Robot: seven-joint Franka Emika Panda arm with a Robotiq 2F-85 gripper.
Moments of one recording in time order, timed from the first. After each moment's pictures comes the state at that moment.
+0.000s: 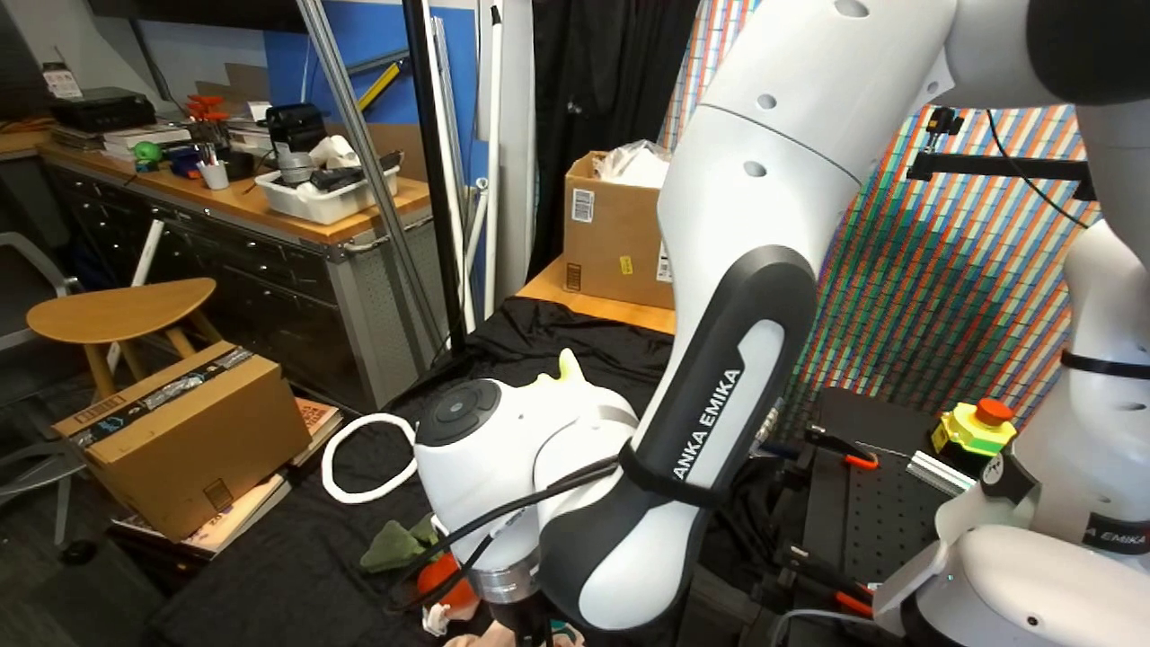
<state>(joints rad) 0.41 0.70 0.23 -2.01 -0.13 2.52 0.13</state>
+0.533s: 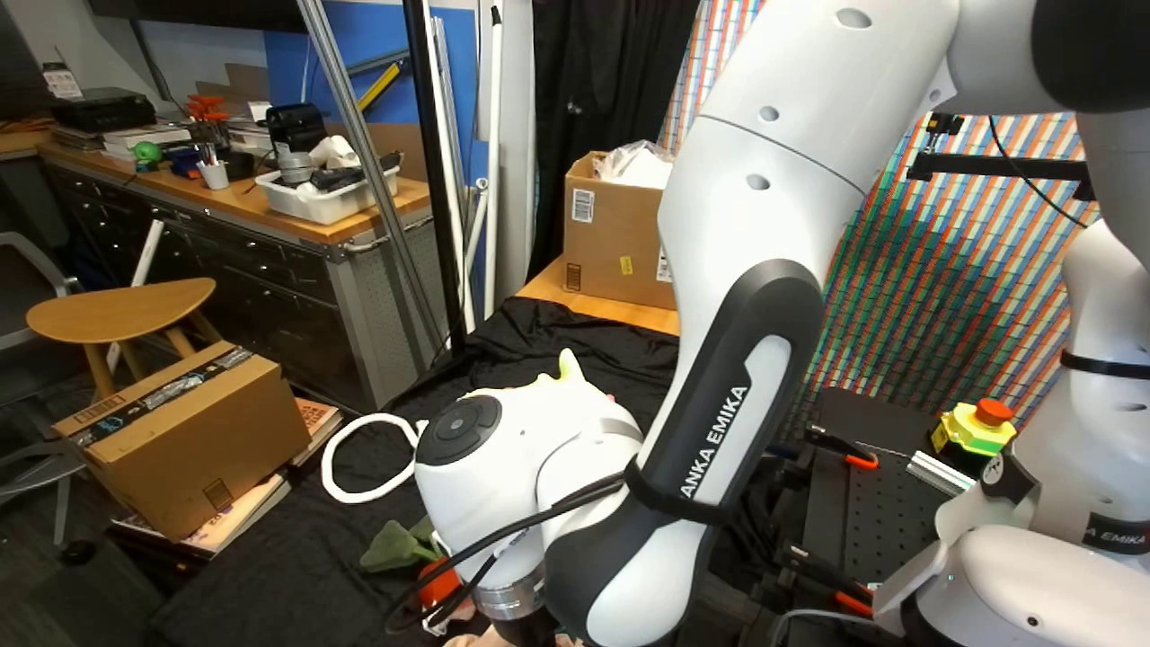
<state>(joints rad) 0.43 0.71 0.23 -2.01 -0.13 2.52 0.13</state>
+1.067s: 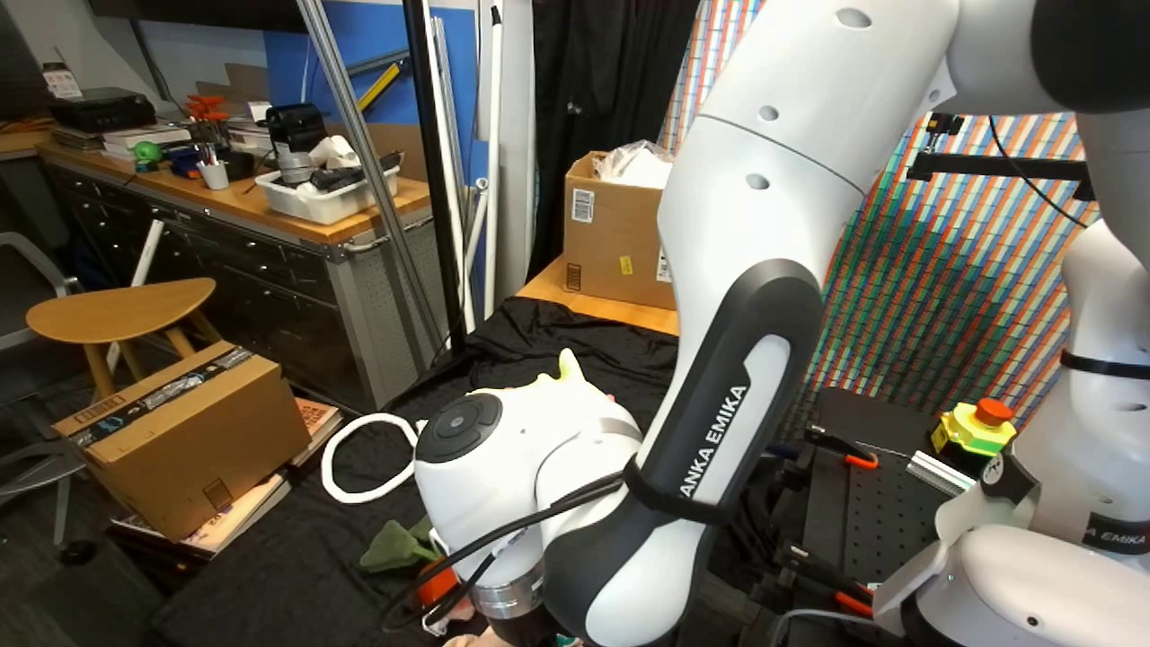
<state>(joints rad) 0.43 0.71 0.23 -2.01 -0.13 2.53 0.13</state>
